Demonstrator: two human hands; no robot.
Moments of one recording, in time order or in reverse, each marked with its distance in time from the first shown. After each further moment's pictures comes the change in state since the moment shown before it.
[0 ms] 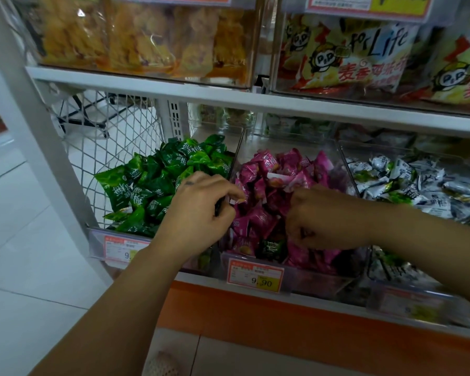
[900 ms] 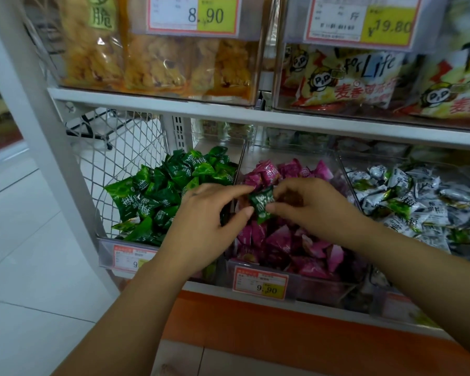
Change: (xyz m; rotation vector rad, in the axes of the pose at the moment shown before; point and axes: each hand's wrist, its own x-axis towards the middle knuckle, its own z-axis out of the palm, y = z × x) left_hand -0.006 0.016 -0.015 -0.062 -0.017 -0.073; right_hand 0.007 -0.033 -0.022 0.843 0.552 0.298
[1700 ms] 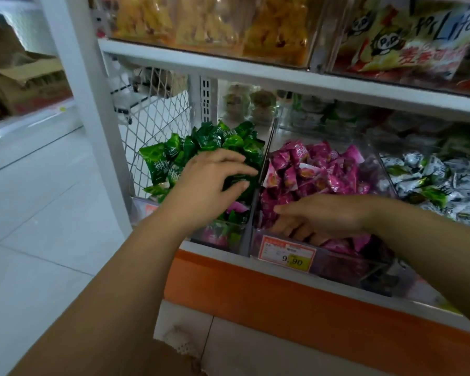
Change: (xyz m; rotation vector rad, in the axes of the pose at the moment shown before) left_hand -0.010 -0.026 -0.029 0.104 -0.121 -0.115; right_hand 0.006 -0.018 0.030 0.237 -0.808 0.629
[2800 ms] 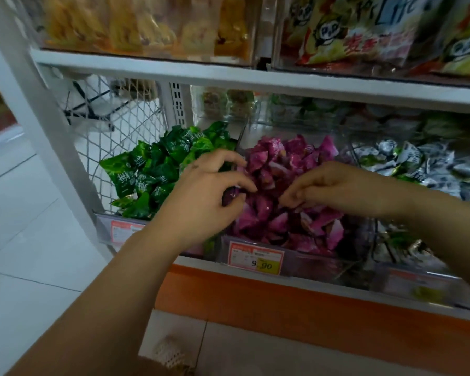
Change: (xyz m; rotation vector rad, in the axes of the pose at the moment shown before) left_hand 0.013 0.032 0.020 0.039 -0.028 0.163; right_hand -0.039 0.033 -0.039 -0.237 0.429 -0.415
